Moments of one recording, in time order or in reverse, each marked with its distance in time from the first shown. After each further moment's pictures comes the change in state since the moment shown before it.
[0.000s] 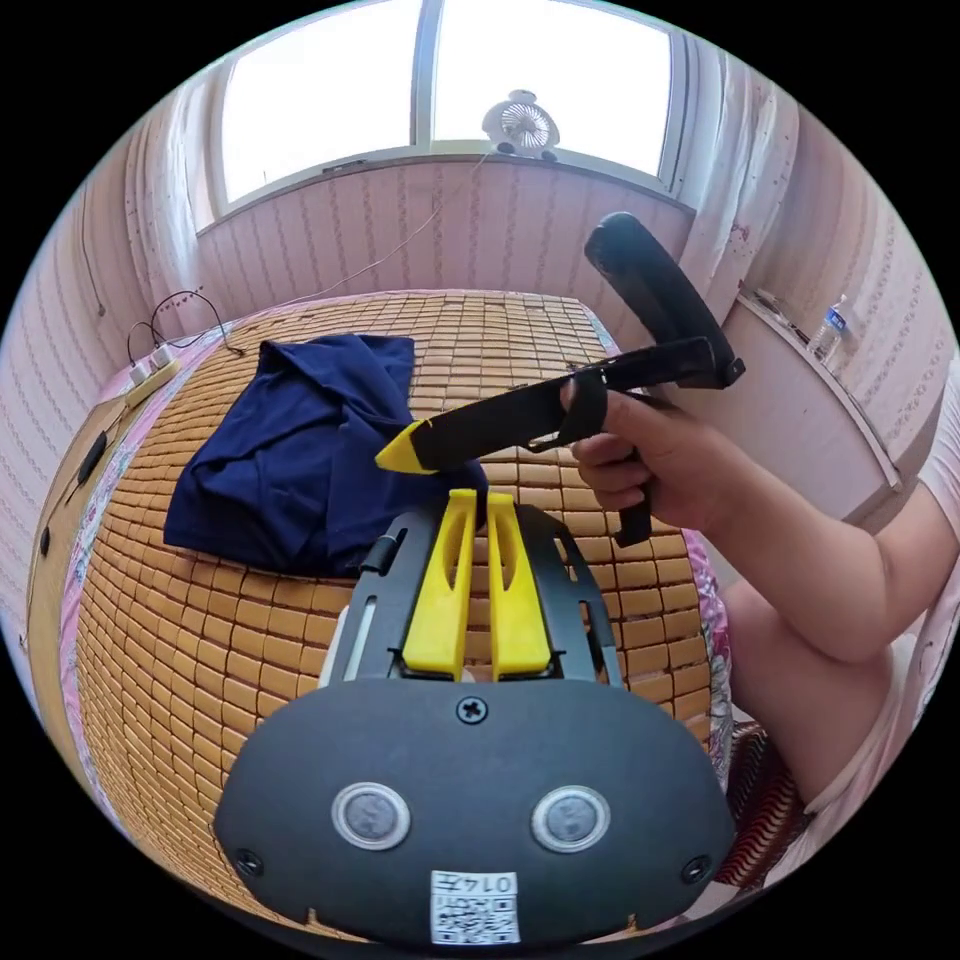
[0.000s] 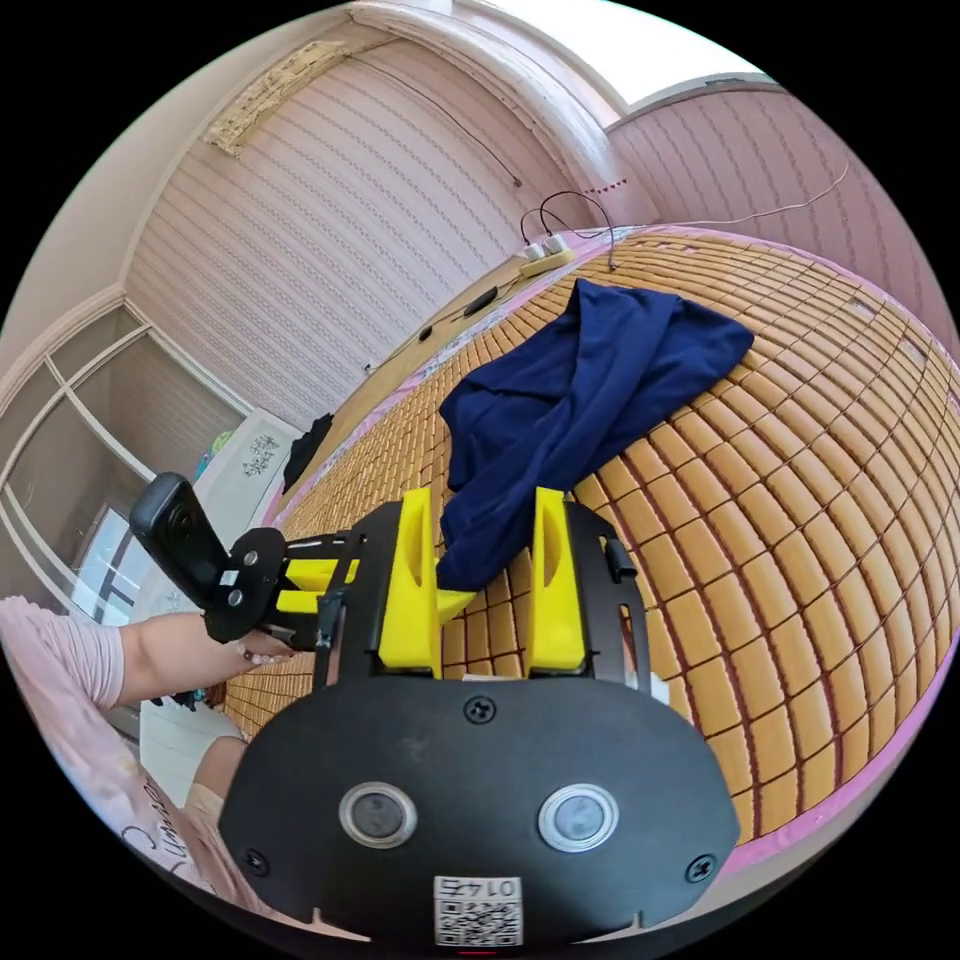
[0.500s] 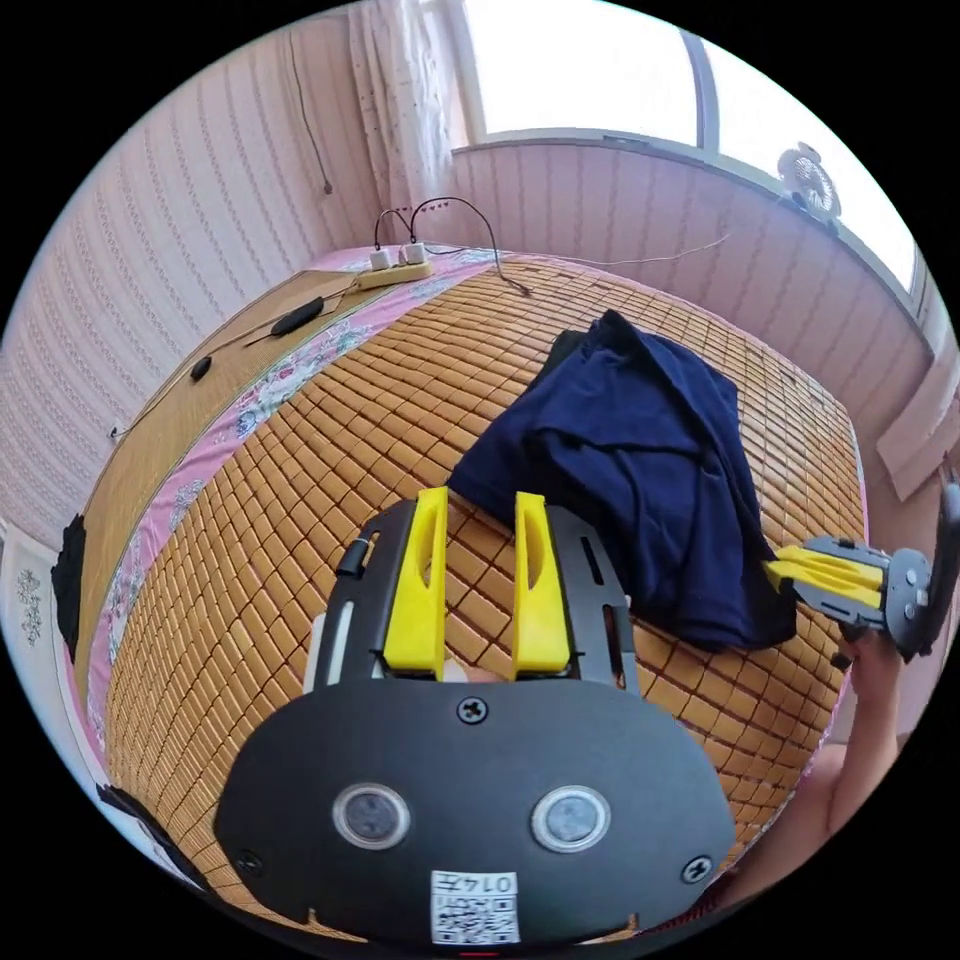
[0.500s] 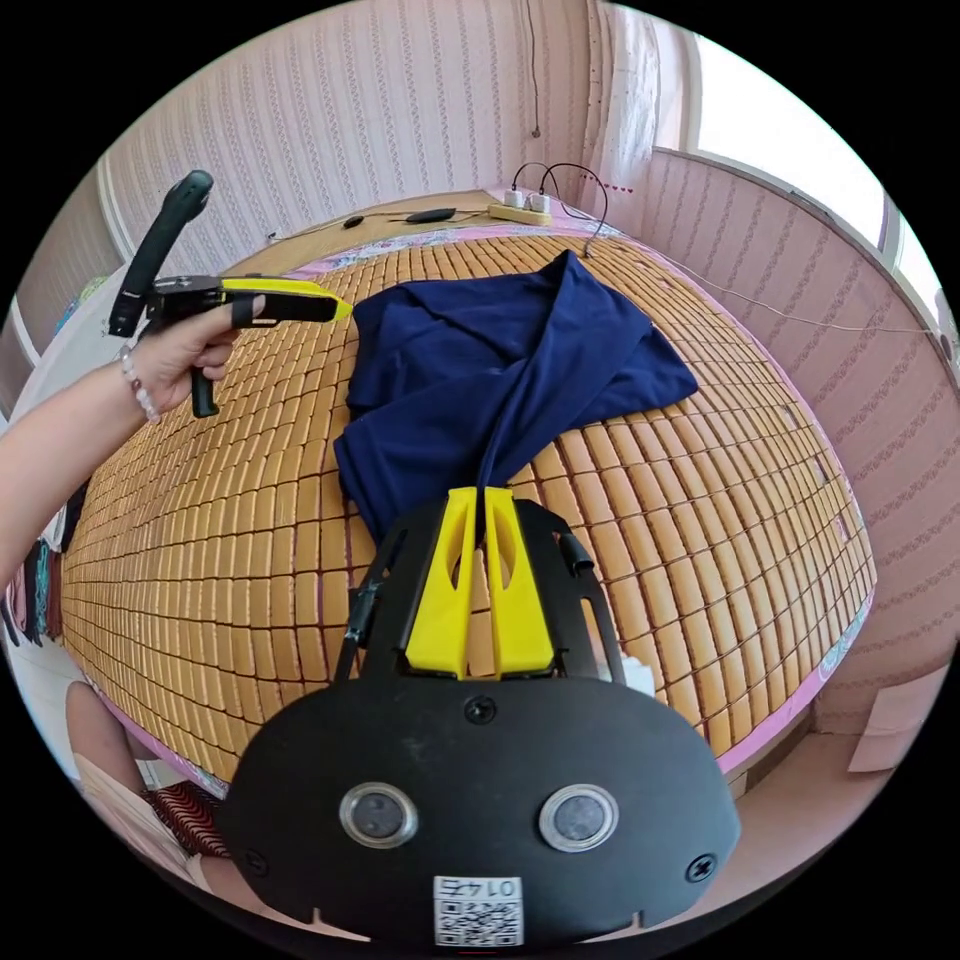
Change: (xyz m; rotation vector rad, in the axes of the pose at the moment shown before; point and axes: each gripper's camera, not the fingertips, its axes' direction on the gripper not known) left arm -0.146 0.015 -0.055 -0.109 -0.421 -0.499; right arm -0.051 0.004 0.062 -0.198 0.528 -0.250
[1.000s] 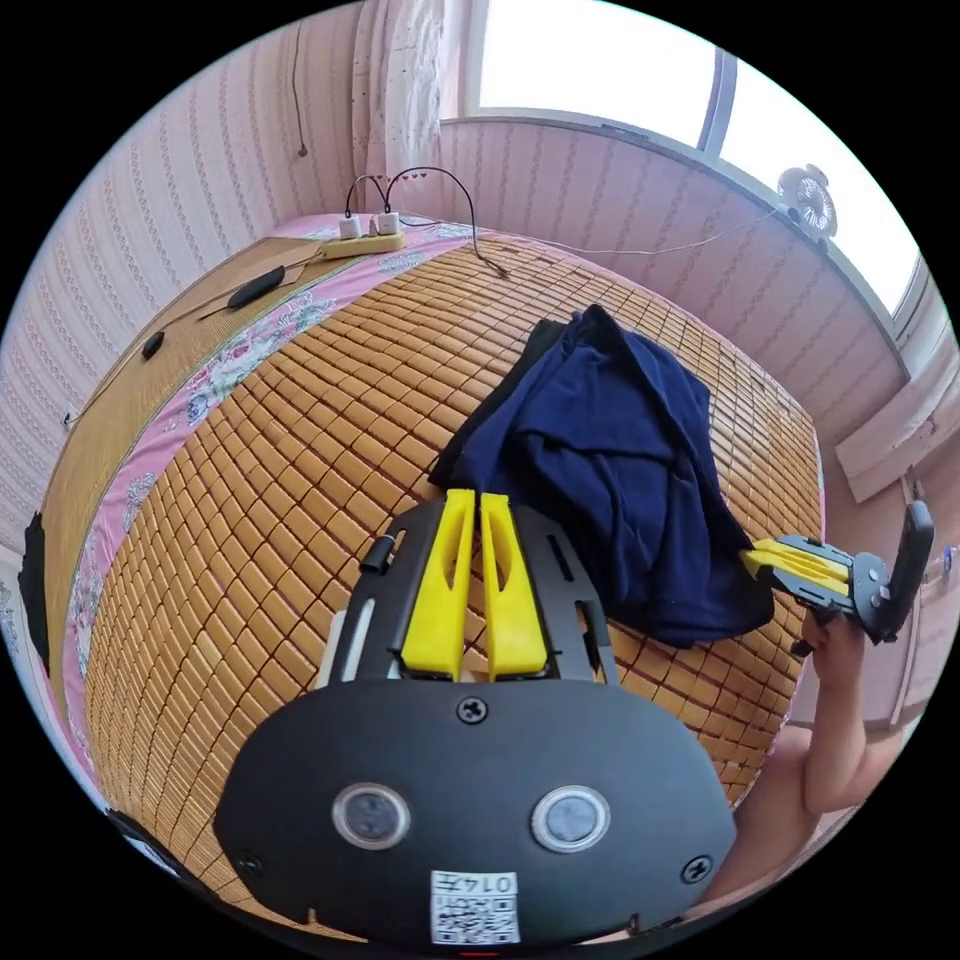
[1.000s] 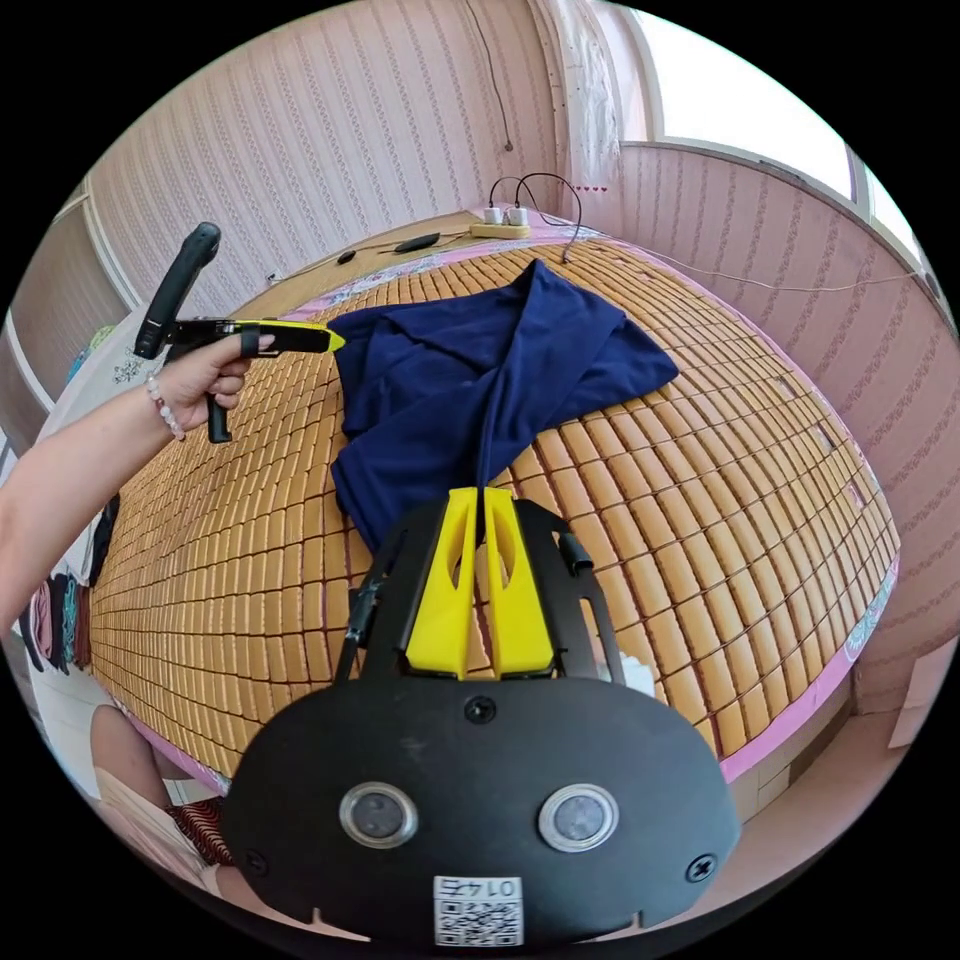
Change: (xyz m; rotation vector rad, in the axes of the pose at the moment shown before) left arm -0.028 0.013 -0.053 -0.046 0.157 0.011; right arm -0.007 0.010 0.017 0.064 -0.084 0.093
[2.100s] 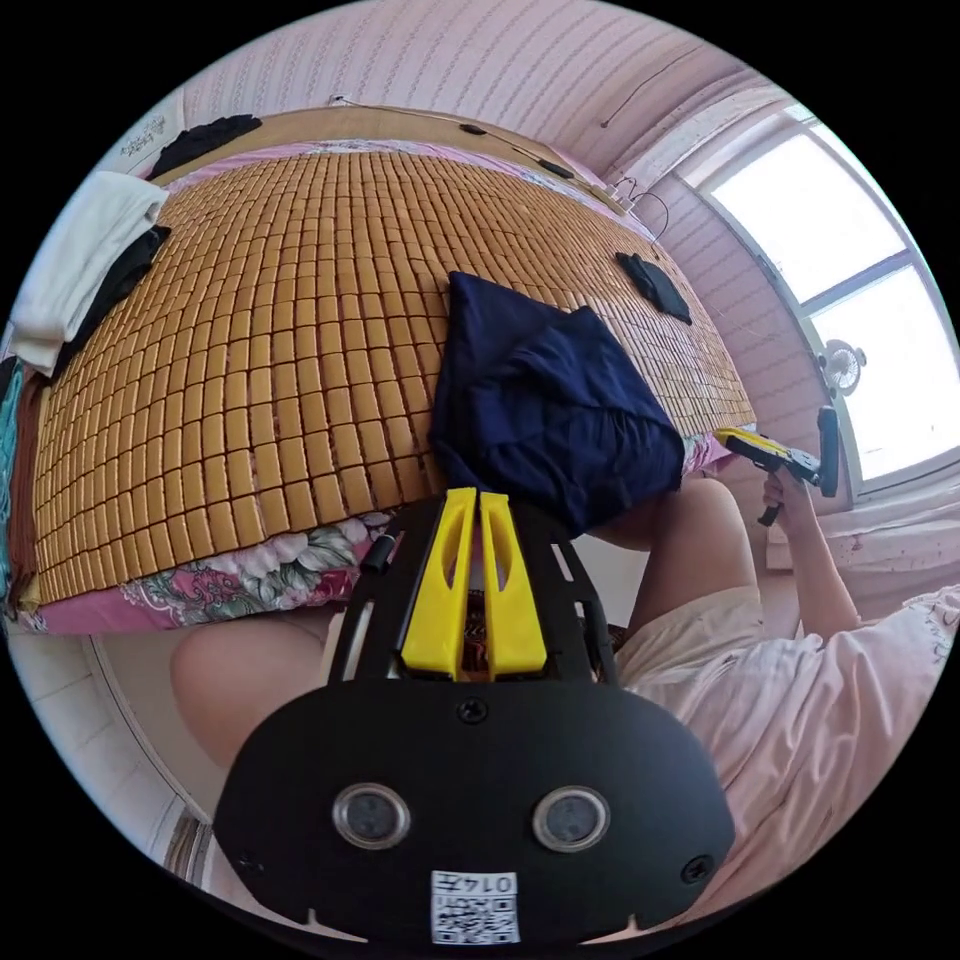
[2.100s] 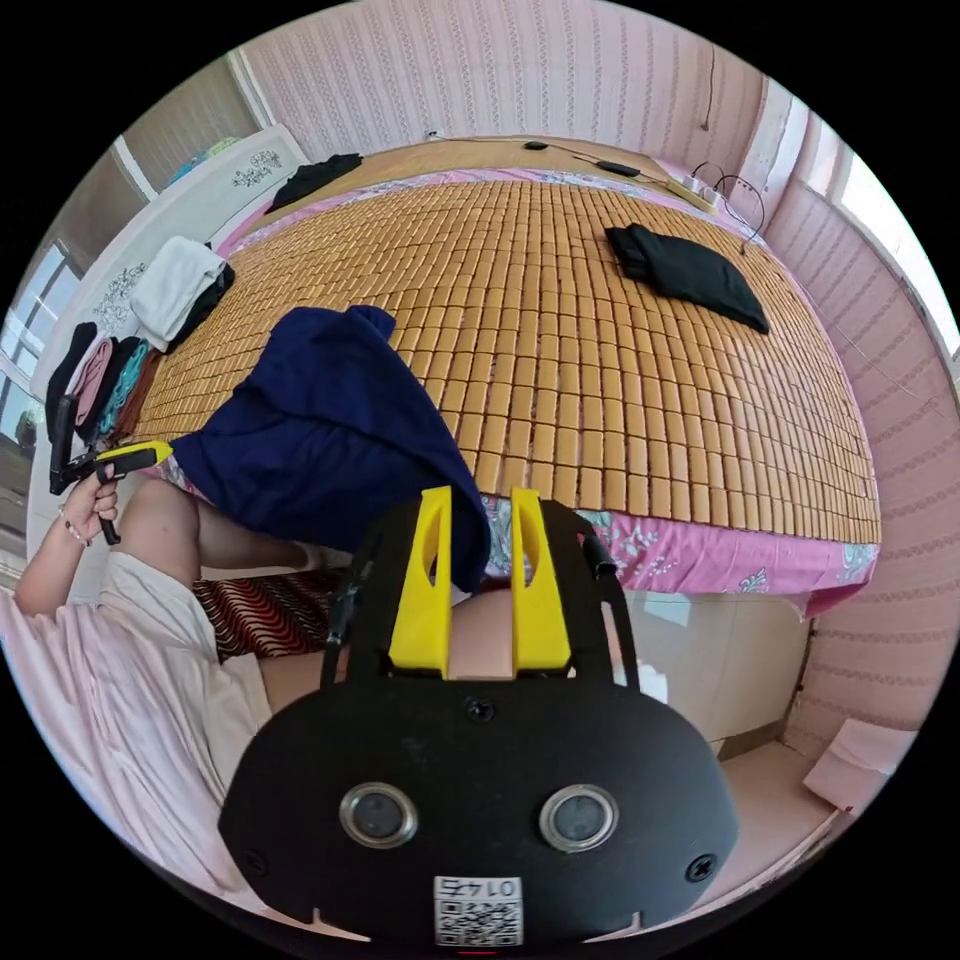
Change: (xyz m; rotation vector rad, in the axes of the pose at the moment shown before) left arm -0.003 0.578 -0.391 -0.082 0.104 -0.677; right arm -0.270 0.183 -0.015 -0.302 -0.088 -0.359
